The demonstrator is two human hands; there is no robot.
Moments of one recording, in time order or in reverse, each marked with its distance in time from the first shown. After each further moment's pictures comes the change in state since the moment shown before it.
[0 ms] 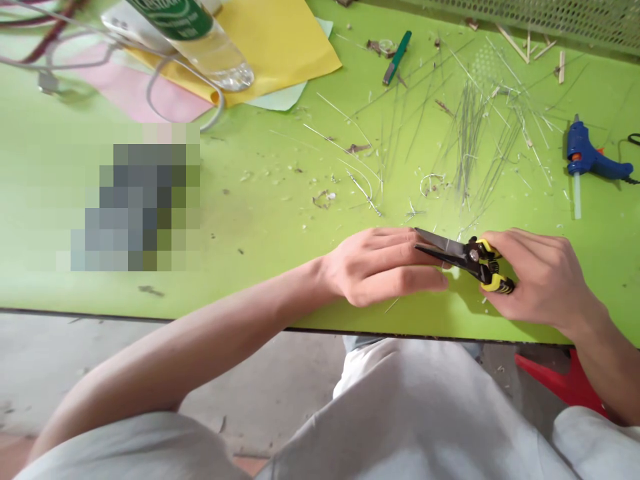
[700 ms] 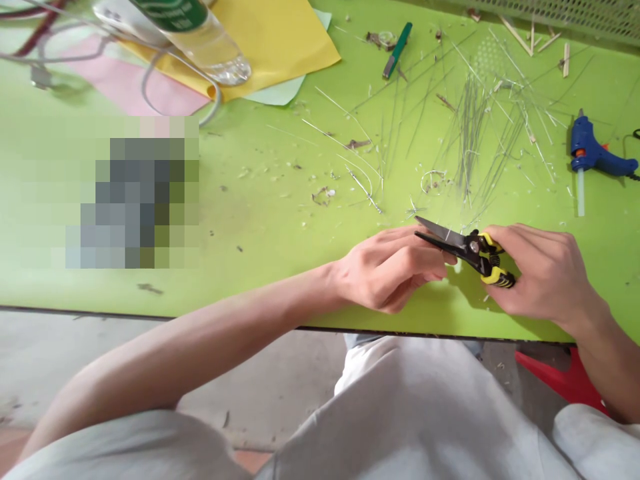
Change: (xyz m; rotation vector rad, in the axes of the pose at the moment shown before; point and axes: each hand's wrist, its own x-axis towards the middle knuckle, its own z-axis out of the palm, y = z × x) left_hand 0.004 0.002 0.030 0.131 0.284 0.215; right_hand 0.003 0.001 0.001 -0.039 0.015 -0.010
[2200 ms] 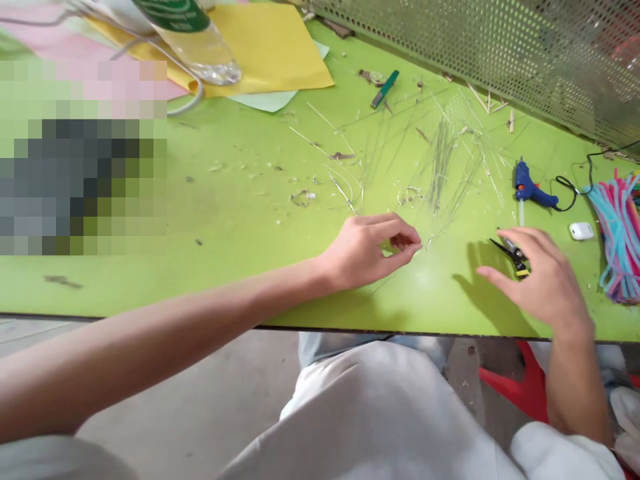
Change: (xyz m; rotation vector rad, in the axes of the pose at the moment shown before) left_hand 0.005 0.007 0.004 0.172 -0.020 -0.549; right_hand -0.042 0.032 -0.042 -0.055 -0.034 0.272
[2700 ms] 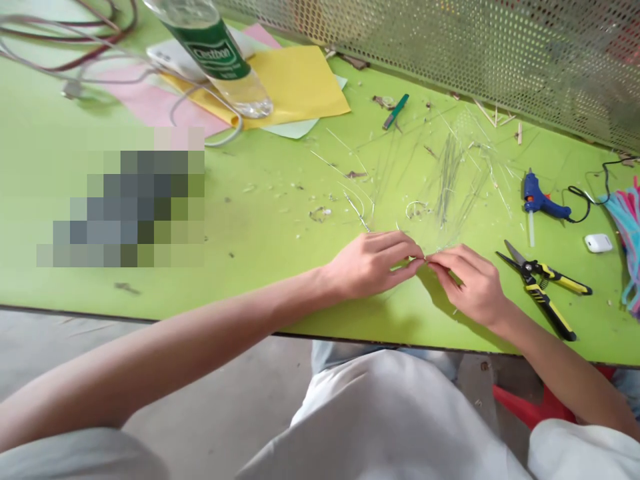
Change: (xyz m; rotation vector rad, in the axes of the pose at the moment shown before) left_hand 0.000 -0.008 -0.006 0.273 -0.021 0.311; right_hand 0.041 -0.052 0.078 0.447 0.179 -0.304
